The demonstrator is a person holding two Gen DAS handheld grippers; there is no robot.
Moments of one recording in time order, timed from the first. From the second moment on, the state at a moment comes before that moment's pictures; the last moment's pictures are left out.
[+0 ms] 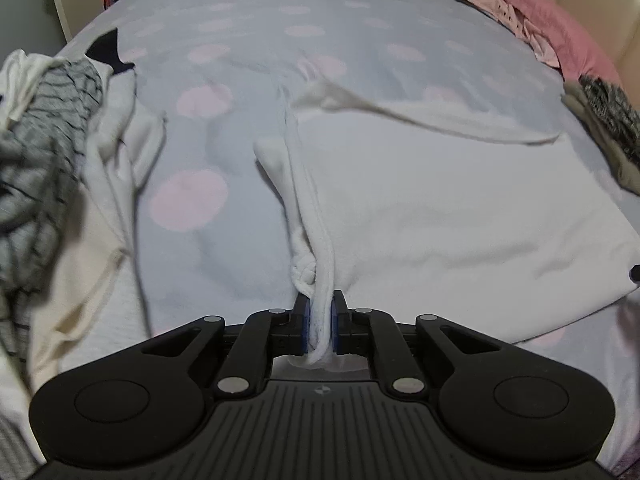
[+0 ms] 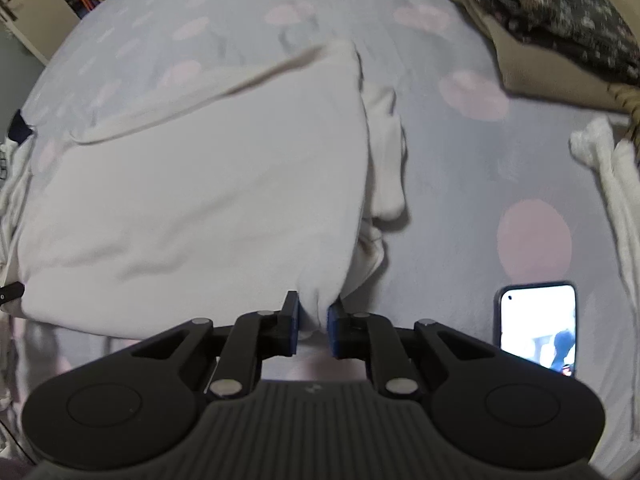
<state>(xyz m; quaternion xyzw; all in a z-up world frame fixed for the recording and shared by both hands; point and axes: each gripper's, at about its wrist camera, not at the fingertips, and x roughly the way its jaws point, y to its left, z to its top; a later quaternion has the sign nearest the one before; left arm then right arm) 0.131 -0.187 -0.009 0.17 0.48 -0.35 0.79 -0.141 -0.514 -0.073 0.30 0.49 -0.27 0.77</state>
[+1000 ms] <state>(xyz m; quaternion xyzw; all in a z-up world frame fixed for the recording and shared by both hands) 0.023 -0.072 -0.009 0.31 0.53 -0.37 0.70 -0.201 -0.365 -0.076 0.13 0.64 -0.13 0.74</state>
